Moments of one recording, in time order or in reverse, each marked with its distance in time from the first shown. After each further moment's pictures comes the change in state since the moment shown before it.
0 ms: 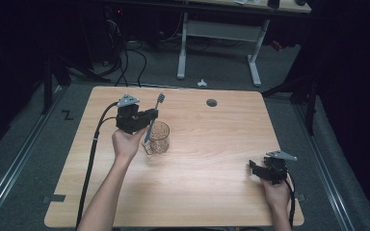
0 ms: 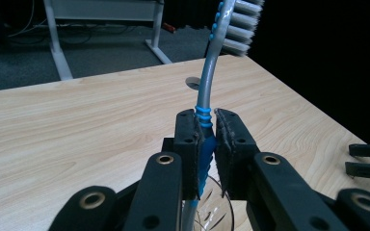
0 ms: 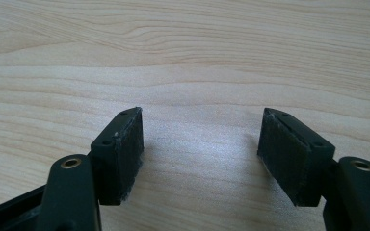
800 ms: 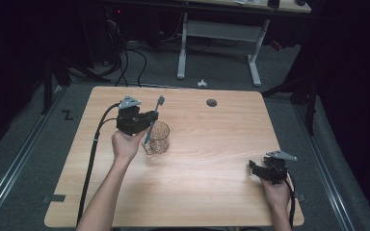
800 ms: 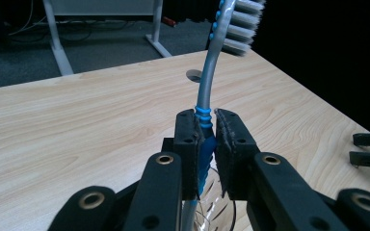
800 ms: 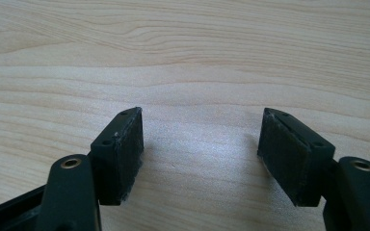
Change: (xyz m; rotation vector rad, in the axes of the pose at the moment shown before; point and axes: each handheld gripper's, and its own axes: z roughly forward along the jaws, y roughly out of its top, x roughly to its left) left arm -0.001 -0.003 -0.001 0.027 0.007 0.025; right arm 0.000 0.000 0.000 0.000 0.000 0.000
